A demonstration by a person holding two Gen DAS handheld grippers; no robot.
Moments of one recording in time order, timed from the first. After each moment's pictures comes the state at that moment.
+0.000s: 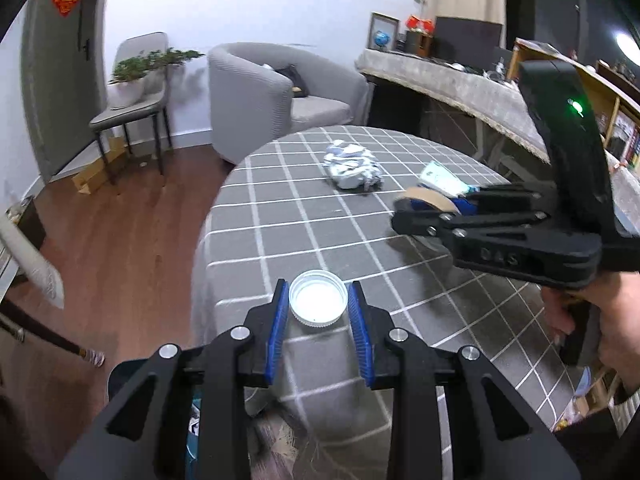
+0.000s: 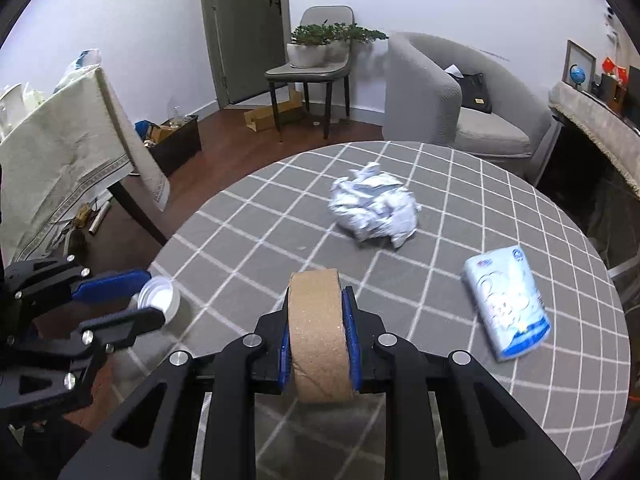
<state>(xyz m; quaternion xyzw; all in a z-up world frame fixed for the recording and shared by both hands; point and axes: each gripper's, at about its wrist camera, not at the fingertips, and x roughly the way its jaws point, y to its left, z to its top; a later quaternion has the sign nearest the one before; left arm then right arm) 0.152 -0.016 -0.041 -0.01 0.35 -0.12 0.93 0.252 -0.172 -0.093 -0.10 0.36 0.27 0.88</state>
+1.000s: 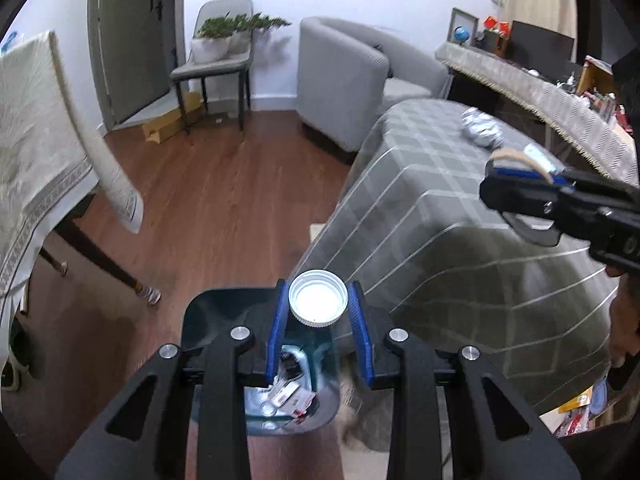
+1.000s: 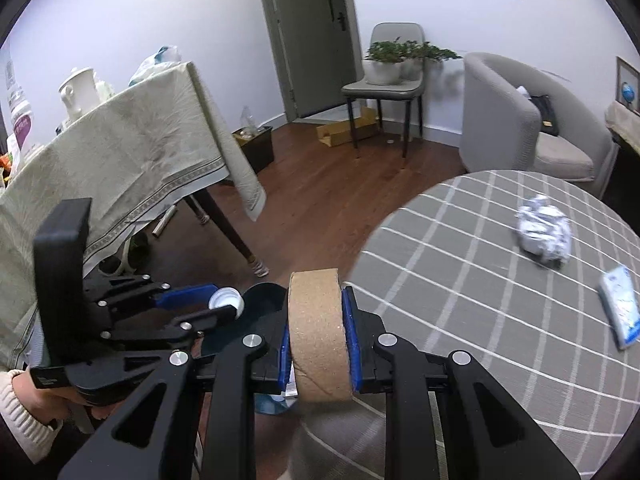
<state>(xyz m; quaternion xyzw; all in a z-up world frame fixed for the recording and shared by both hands) 0.102 0.103 -0.076 -0.04 0.40 0.00 0.92 0.187 -0.064 -0.088 -0.08 0.34 0.38 0.86</state>
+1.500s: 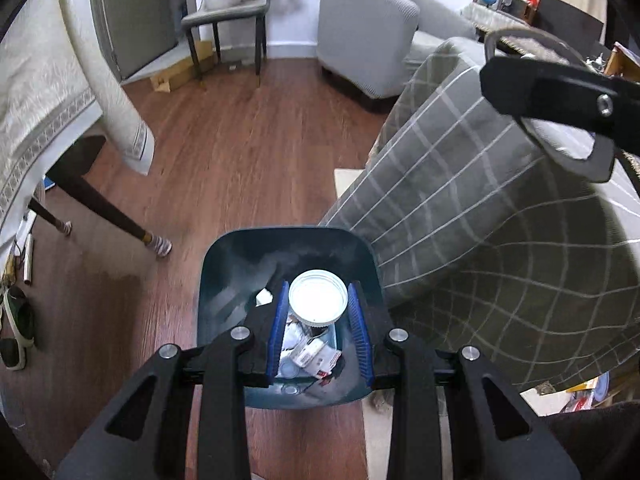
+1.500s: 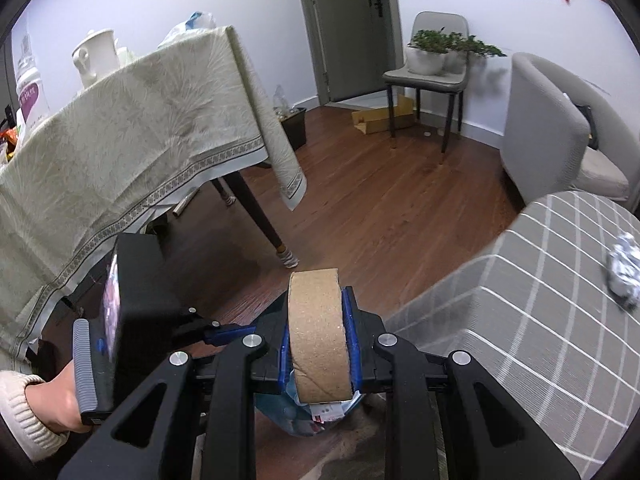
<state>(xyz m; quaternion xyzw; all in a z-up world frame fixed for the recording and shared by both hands) 0.113 0.148 -0.133 -0.05 0.48 0.02 0.88 0.186 0.023 -0.103 -0.11 0.35 0.42 0.83</state>
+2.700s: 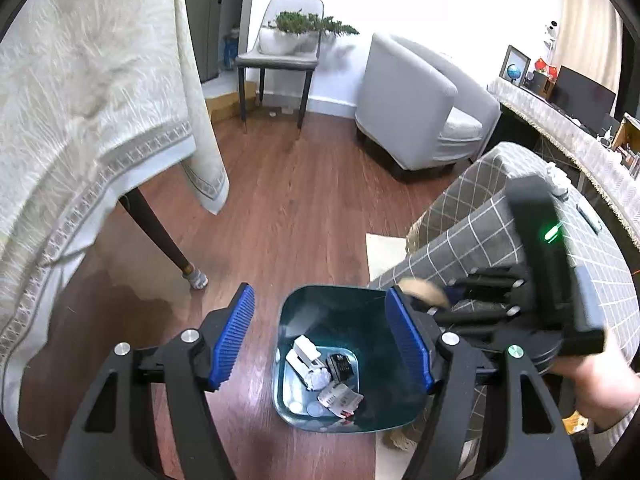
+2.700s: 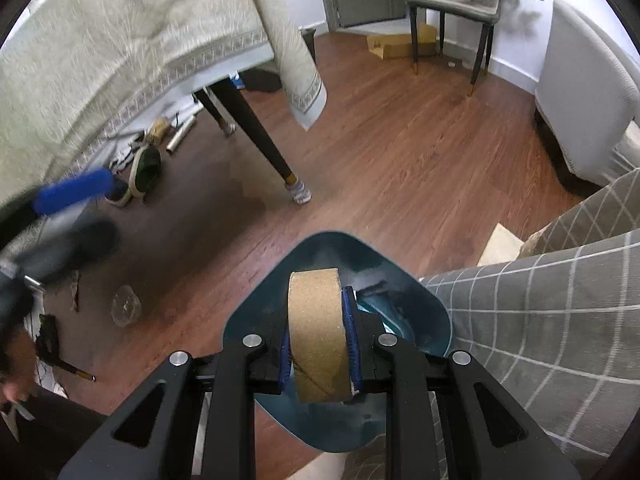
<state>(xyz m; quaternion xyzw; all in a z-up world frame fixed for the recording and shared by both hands) 0.070 0.236 -0.068 -0.10 0.38 0.05 0.92 0.210 0.112 -0.199 -0.17 0.47 0.41 0.76</state>
